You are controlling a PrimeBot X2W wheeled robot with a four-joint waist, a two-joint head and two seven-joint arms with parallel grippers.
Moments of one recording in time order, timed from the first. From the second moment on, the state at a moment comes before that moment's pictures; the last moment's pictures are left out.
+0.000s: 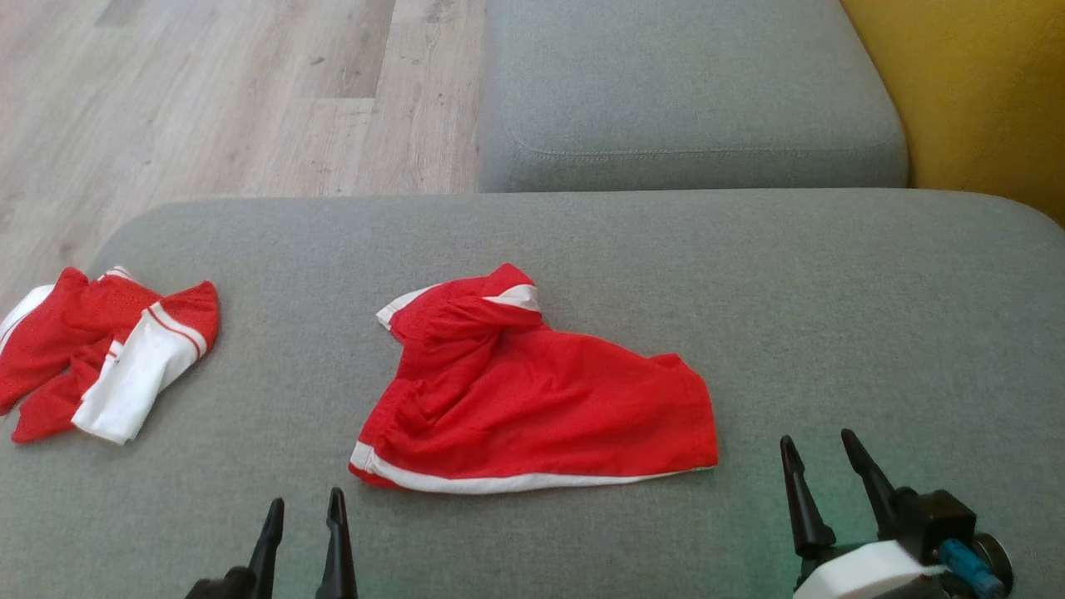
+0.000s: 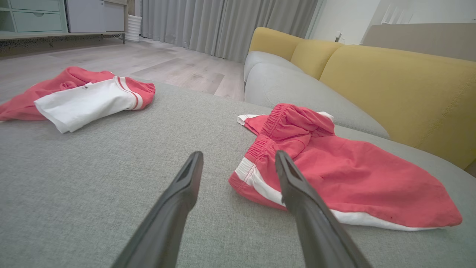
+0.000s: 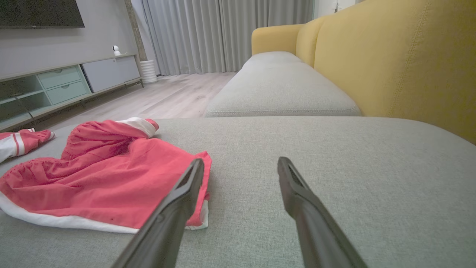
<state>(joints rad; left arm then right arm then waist) 0.13 0.08 -0.19 0.33 -0.39 -0.02 -0.25 0.08 -0.04 0.05 0.35 0.09 0.13 -0.24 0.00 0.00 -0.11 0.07</state>
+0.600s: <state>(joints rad) 0.13 0.09 -0.20 0.33 -0.38 0.00 -0.25 0.08 -0.04 0.05 0.39 0.09 0.13 -0.25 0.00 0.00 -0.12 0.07</state>
